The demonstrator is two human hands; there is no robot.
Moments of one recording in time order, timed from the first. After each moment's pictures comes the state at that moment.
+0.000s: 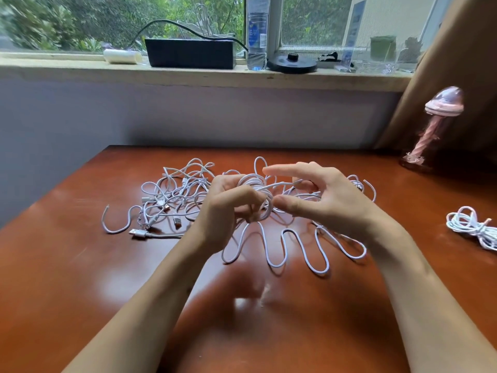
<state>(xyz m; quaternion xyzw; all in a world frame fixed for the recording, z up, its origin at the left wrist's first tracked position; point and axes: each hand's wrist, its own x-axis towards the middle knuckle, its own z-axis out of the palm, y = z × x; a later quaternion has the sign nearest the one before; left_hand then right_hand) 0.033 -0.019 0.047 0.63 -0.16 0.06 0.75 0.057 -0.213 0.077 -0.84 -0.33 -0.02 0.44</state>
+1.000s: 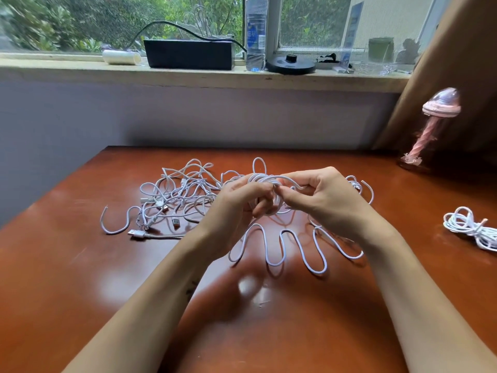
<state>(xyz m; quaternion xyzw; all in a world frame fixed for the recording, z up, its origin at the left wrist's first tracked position) 0.042 -0.031 0.042 0.59 -0.16 0.01 0.79 0.067 -0.210 0.066 -0.79 -0.30 0.01 0.53</state>
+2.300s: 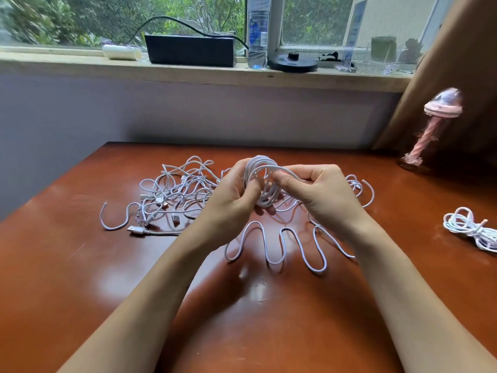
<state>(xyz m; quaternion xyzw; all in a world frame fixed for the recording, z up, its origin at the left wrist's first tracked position) 0.048 -0.019 0.035 0.74 -0.19 0.13 0.63 0.069 -0.195 0.060 -0.76 -0.22 -0.03 0.62</state>
